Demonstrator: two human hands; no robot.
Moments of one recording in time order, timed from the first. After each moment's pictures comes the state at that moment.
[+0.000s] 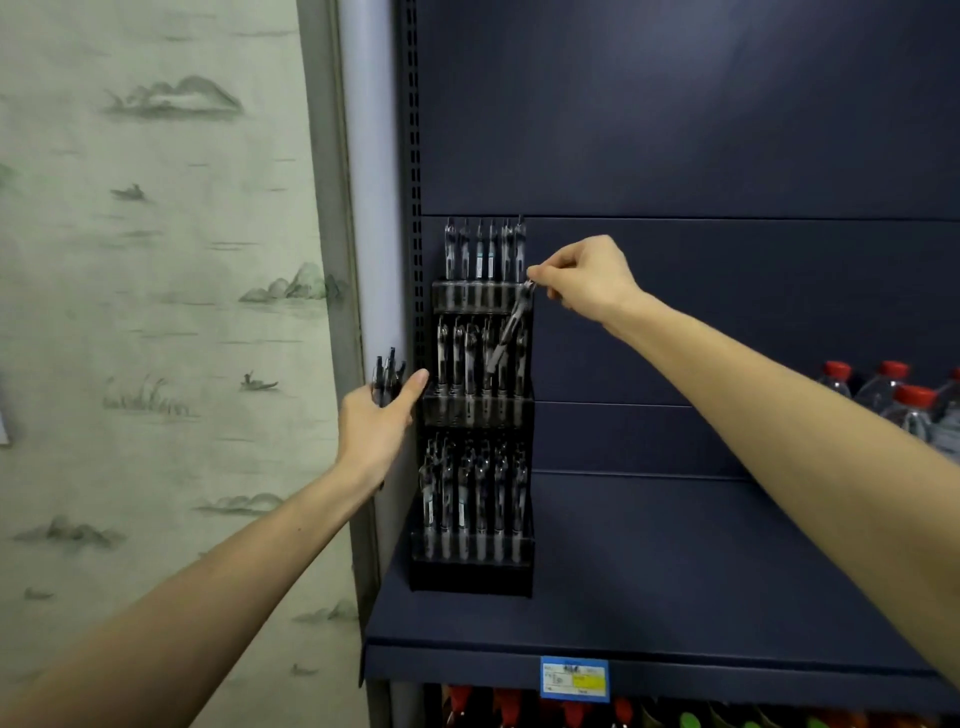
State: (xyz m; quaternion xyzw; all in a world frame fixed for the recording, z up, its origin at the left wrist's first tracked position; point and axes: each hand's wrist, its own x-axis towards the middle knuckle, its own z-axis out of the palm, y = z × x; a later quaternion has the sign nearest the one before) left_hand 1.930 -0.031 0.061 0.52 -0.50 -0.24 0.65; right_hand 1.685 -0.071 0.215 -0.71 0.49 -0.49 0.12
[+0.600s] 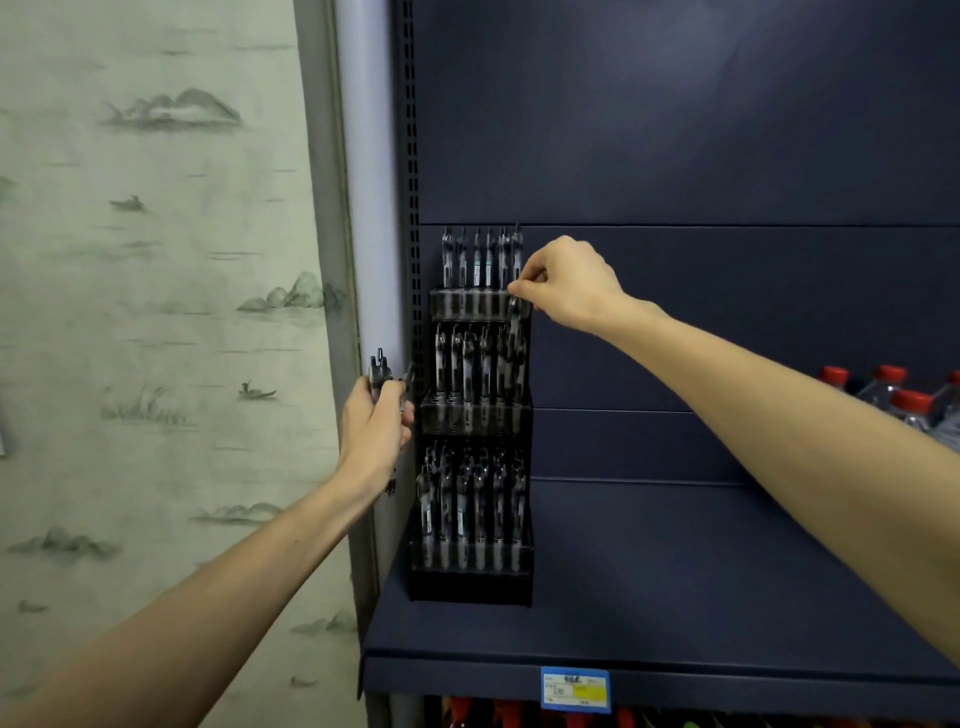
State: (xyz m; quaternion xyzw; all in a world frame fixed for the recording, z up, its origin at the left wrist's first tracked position) left_hand 1.923 -0.026 0.069 0.45 -0.47 -0.30 0.70; right_hand 1.697 -0.066 0.224 -0.78 0.49 -0.37 -0.07
